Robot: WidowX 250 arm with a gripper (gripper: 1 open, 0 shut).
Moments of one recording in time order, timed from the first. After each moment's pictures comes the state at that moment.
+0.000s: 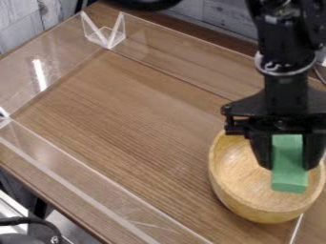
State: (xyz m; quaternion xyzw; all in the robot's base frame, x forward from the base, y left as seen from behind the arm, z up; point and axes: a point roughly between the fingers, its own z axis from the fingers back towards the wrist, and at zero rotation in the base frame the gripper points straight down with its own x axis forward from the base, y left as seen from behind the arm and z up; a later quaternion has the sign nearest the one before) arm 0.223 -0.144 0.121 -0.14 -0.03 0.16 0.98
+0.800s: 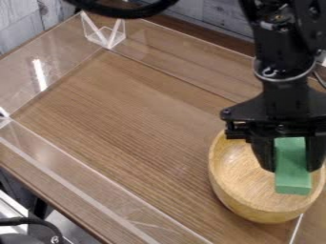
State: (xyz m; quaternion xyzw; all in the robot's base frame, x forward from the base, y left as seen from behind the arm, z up) arm 0.218 -0.145 0.122 -0.15 -0.05 0.17 0.97
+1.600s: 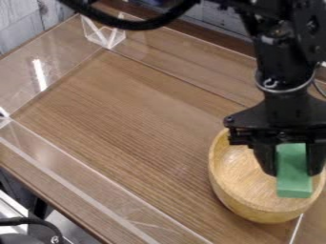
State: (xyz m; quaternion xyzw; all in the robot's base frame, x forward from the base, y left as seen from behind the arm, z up) arm 0.223 -0.148 0.112 -0.15 -0.06 0.17 0.97
